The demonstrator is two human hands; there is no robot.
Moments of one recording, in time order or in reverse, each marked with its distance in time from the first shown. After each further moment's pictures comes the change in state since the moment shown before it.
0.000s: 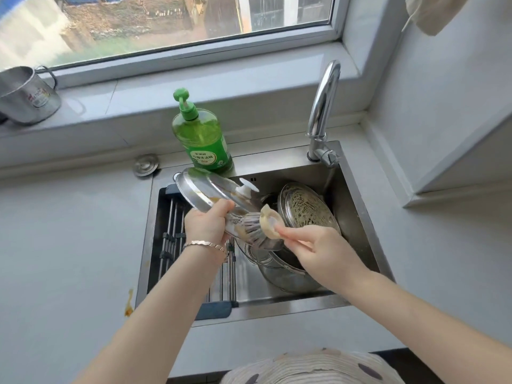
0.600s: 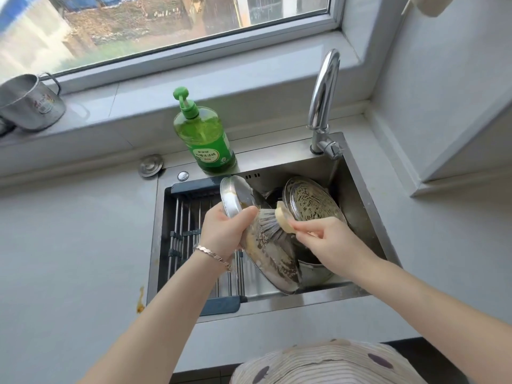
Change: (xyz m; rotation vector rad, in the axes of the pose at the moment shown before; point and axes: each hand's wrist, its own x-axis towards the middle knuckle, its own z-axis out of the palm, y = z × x) left_hand -0.012 -0.007 -0.008 0.360 -0.312 0.126; right_hand 0.002 -0.001 -0.007 0.106 -0.073 0.191
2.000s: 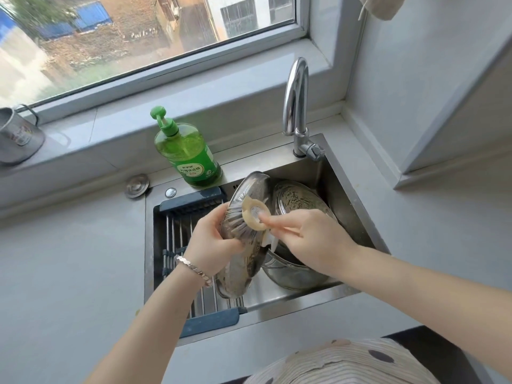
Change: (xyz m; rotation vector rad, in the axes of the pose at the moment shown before) left_hand -0.004 0.011 -0.010 0.329 -0.239 0.264; right_hand -0.004 -0.021 -0.003 -0.138 0.114 -0.252
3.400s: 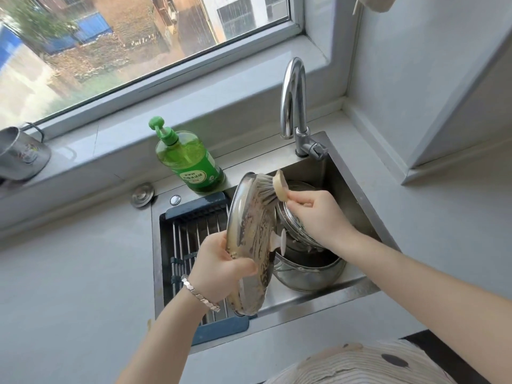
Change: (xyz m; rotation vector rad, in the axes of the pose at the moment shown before) left_hand -0.008 -0.004 0.004 0.029 -0.063 0.073; right_hand 0.041 0.039 0.003 0.352 0.207 0.240
